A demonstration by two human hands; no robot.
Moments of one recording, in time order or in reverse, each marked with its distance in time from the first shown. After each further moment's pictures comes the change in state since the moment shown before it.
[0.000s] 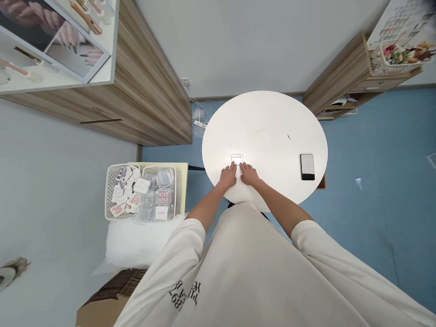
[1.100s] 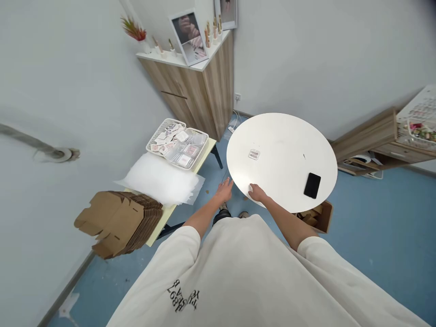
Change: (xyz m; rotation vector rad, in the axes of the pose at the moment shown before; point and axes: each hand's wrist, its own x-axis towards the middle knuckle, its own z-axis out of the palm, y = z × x) left_hand -0.221 -0.007 0.111 0.329 0.110 -0.278; right_hand -0.160 0.026 0.054 -0.090 -0.225 -0.134
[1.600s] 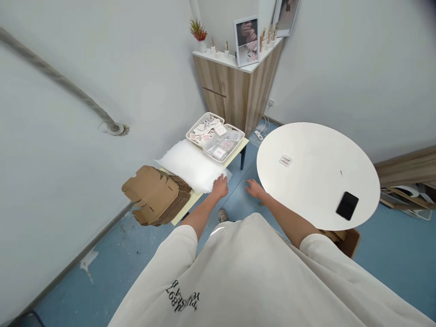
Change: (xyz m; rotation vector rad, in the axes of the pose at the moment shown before) left_hand -0.114 -0.144 -0.015 -0.055 0.202 -0.309; right_hand 0.031 -0.168 0.060 -0.078 0.037 -0.368
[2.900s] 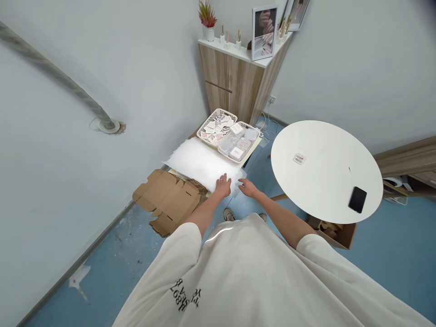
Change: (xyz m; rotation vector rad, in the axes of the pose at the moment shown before) left_hand 0.009 -0.130 0.001 -0.025 -0.091 0.089; right_hand 0.063 -0.146 0.079 0.047 0.011 0.032
